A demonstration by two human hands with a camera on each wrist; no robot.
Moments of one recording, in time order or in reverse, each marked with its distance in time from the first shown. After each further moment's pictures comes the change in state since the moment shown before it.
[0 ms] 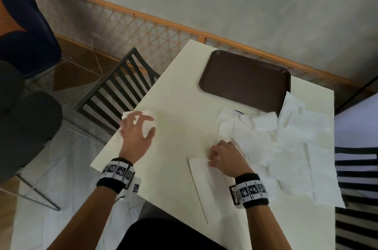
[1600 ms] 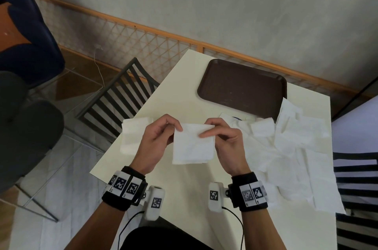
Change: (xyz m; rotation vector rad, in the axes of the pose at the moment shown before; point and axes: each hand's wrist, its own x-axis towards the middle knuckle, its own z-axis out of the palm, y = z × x) left_hand -0.025 0.130 -0.061 -1.054 -0.293 -0.020; right_hand -0.027 -0.061 -0.061 1.413 0.454 -0.527
